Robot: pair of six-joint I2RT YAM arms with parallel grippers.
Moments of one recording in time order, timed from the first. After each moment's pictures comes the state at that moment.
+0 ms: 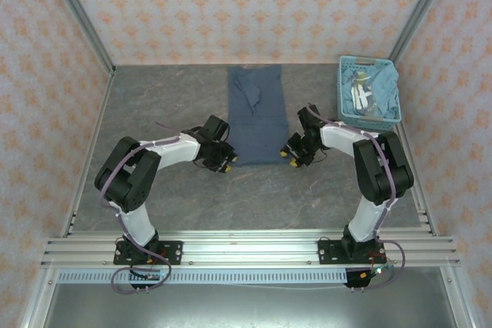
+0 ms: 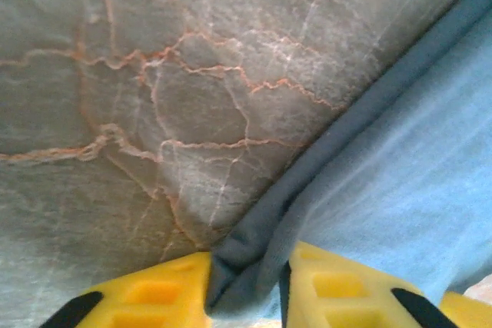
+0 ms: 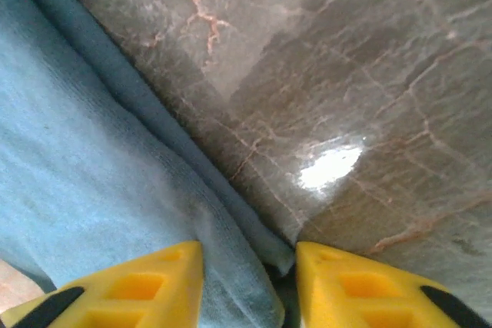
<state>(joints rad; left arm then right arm) -0.48 1.79 0.99 -0.37 0.26 -1.43 0.32 1.78 1.03 -0.56 -0.40 1.04</state>
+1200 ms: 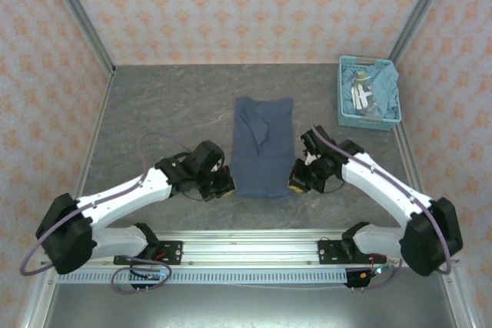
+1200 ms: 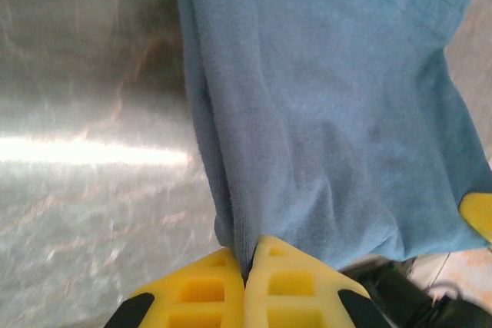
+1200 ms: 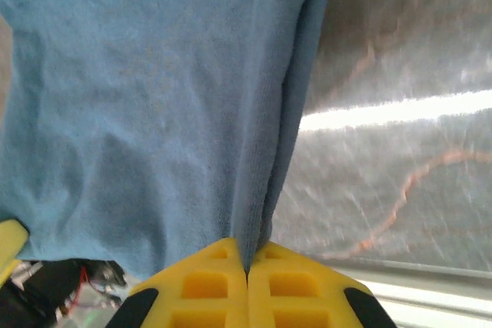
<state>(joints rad) -0.76 1.19 0.75 -0.57 0.29 -1.18 0.54 1.18 0.84 -0.95 -0.41 0.91</state>
